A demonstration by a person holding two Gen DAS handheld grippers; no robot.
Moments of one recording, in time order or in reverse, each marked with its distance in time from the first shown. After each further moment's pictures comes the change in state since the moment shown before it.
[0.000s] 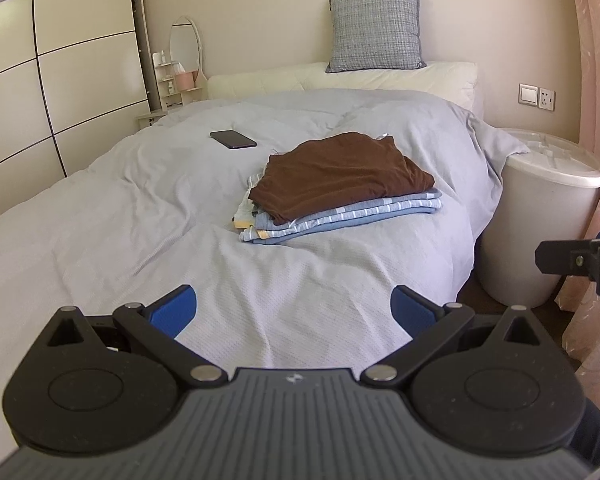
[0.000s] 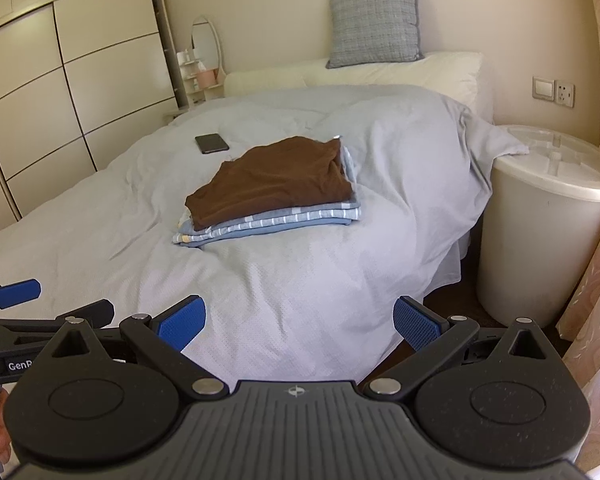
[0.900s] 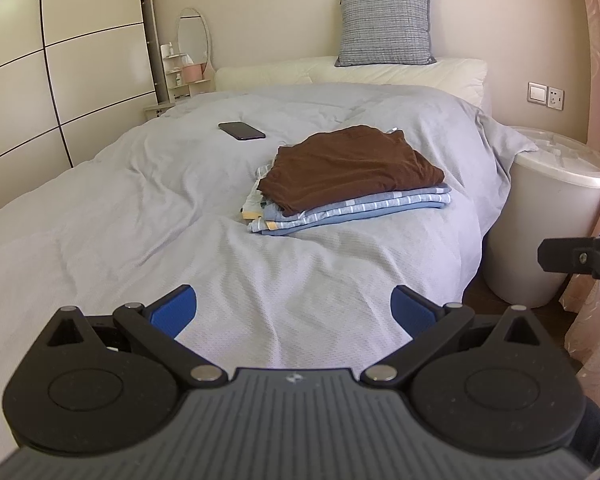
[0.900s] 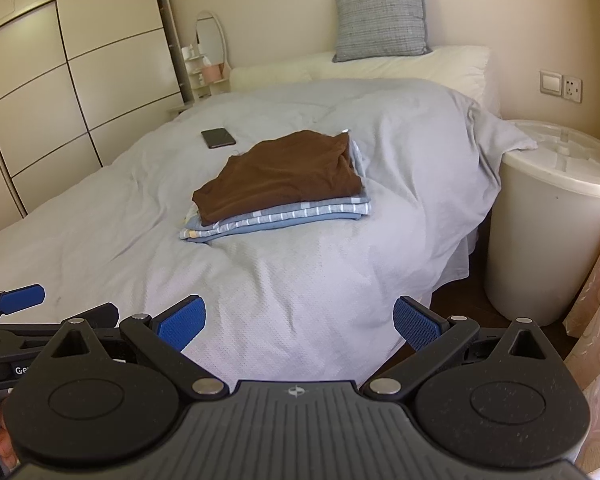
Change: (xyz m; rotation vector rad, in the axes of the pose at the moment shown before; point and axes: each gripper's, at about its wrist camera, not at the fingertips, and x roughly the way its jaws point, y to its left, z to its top) left arm 0.004 0.005 -0.003 -0.018 0.019 0.022; right arm 0.004 0.006 0.002 -0.006 0.015 0.016
